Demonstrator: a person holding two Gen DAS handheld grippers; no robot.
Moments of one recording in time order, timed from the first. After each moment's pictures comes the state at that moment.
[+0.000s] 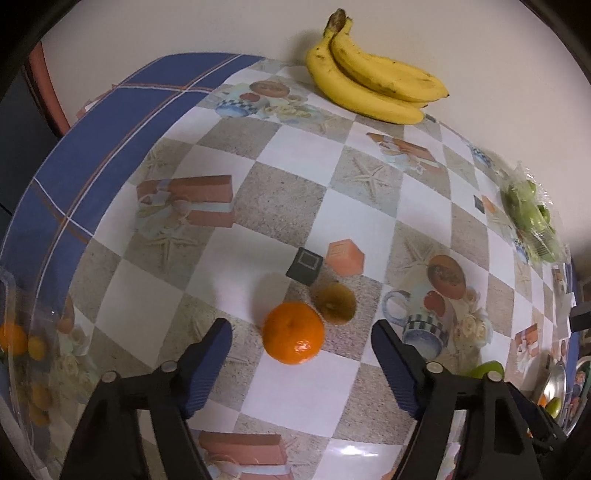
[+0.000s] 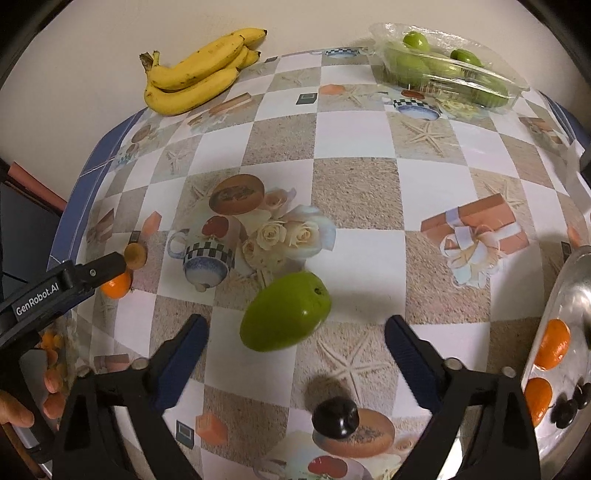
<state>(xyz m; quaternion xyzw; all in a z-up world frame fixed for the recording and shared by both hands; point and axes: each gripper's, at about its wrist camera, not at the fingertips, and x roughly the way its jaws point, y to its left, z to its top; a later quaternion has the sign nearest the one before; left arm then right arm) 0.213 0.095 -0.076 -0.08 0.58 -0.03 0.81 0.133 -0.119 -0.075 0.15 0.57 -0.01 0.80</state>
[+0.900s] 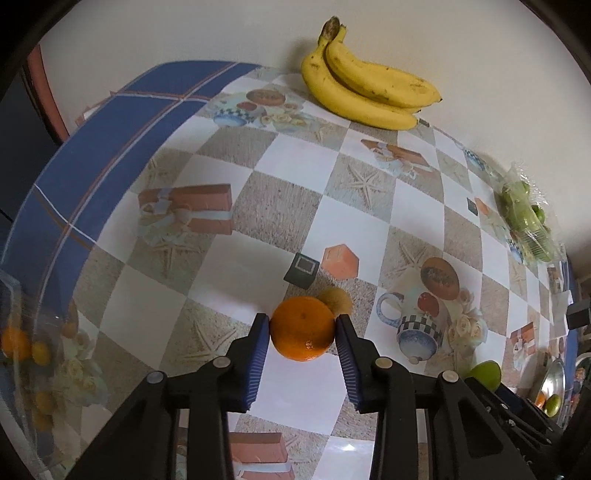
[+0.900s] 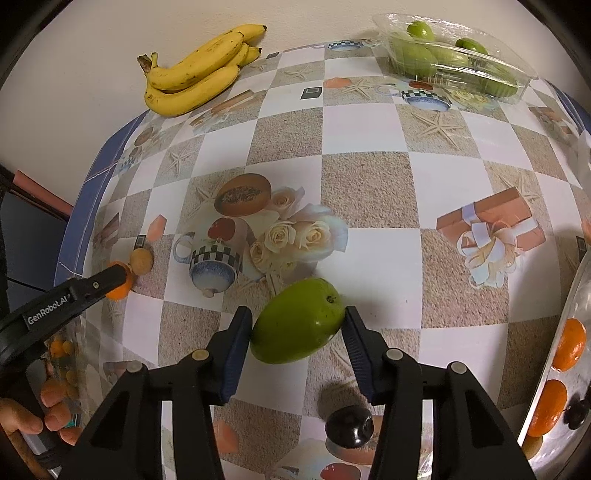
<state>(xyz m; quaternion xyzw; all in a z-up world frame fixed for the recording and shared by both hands) 0.207 0.092 -0.063 -0.07 0.57 -0.03 0.82 0.136 -0.120 -0.077 0.17 0.57 0.00 0.80</state>
